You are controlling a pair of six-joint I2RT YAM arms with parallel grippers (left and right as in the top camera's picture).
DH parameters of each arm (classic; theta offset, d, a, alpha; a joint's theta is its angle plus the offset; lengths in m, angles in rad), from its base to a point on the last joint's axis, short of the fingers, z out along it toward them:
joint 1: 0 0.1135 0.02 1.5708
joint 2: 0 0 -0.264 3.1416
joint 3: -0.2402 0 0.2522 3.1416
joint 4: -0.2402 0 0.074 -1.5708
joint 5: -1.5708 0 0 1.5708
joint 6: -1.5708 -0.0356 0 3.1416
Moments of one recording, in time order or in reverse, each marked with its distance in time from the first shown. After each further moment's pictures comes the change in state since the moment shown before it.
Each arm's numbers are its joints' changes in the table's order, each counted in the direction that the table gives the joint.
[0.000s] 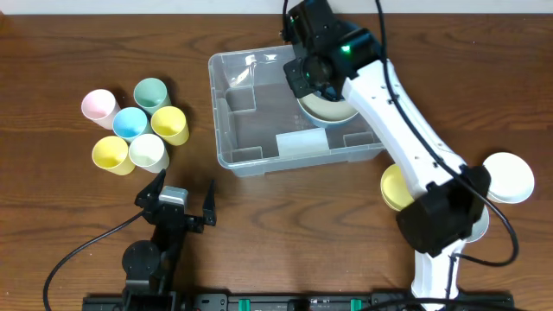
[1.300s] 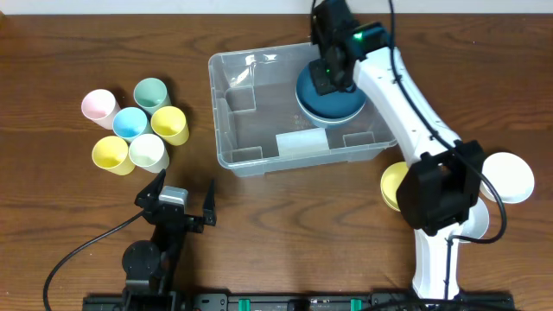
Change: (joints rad) left arm 0.000 0.000 0.000 0.000 0.000 0.000; right arm -0.140 -0.093 0.000 -0.041 -0.021 -0.024
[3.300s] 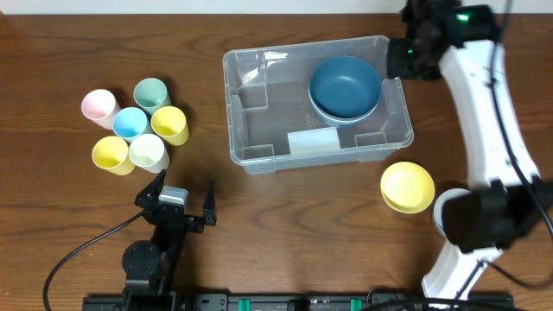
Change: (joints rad) left arm 0.000 0.000 0.000 0.000 0.000 0.000; right arm -0.258 0.227 -0.017 -0.201 0.040 -0.088
